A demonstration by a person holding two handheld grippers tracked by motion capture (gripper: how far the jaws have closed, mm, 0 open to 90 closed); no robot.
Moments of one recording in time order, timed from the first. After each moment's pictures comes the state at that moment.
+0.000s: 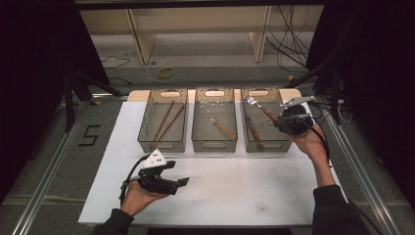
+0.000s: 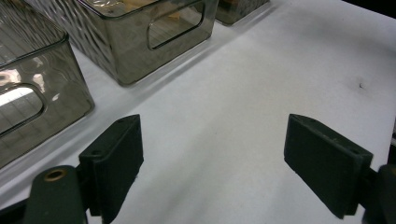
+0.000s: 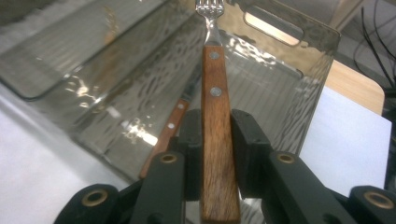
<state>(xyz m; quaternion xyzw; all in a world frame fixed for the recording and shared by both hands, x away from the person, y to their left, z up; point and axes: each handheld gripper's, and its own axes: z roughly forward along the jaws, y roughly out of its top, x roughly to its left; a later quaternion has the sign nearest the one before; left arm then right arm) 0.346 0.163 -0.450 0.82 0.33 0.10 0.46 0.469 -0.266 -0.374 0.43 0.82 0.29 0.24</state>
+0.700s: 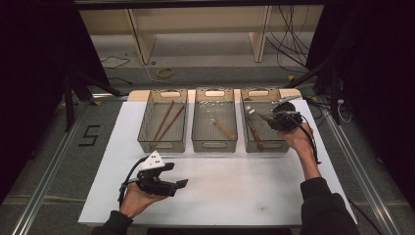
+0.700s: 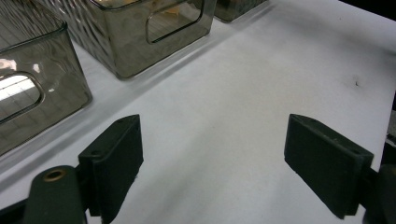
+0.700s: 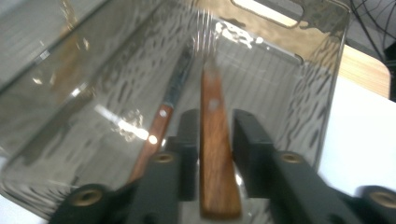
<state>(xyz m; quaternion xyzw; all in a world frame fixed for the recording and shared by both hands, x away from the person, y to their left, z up) 0.342 0.166 -0.452 0.82 0.33 0.09 0.46 0.498 -0.251 -0.396 0.47 0.80 0.27 0.24</state>
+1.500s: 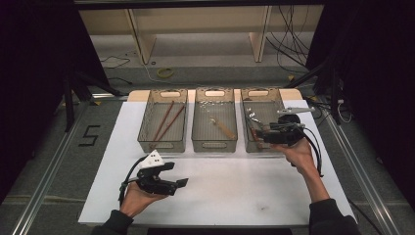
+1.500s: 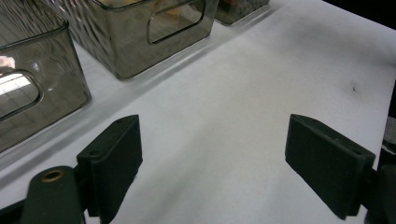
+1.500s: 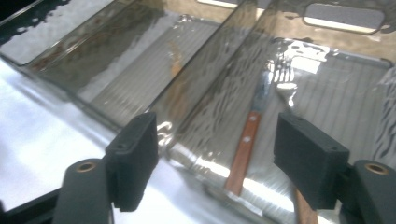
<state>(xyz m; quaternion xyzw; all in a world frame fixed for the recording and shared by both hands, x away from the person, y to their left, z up) 0.345 0.167 -0.452 0.81 0.34 0.08 0.47 0.444 -0.247 -0.392 0.46 0.77 0.41 0.15</state>
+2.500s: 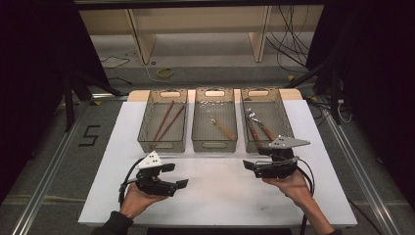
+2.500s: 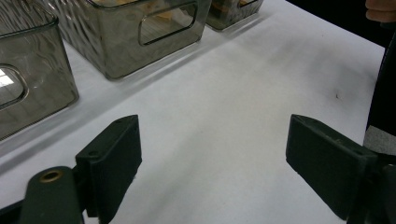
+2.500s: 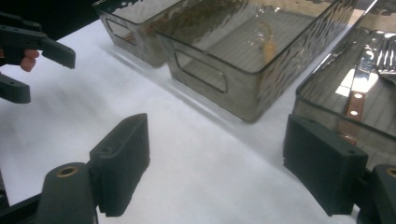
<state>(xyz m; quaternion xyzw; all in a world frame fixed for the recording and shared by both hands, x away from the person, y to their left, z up) 0.343 0.169 -0.455 0.80 0.35 0.06 0.49 0.364 -0.219 -0.414 0.38 0.80 0.46 0.12</state>
